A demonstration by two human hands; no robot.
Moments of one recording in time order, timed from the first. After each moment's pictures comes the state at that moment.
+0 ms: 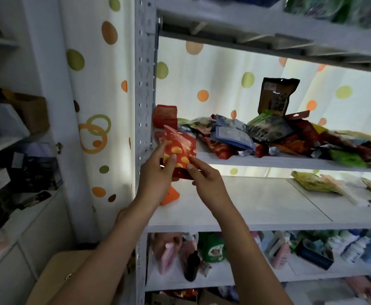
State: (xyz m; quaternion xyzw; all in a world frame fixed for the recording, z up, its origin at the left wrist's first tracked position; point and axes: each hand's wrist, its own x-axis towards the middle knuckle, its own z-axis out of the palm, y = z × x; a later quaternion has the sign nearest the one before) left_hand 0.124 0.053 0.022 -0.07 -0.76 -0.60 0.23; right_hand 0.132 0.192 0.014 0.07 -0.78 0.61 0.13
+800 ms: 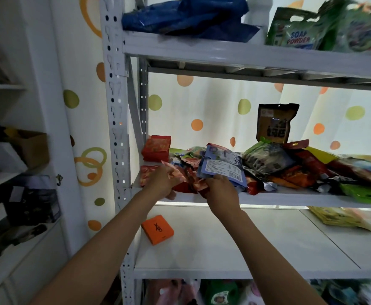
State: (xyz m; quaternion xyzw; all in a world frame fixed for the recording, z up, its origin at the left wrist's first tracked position) left_hand -0.009 0.118 0.067 -0.06 -0.87 -0.47 0.08; right_hand 0.005 0.298 0.046 0.06 -0.97 0.09 0.23
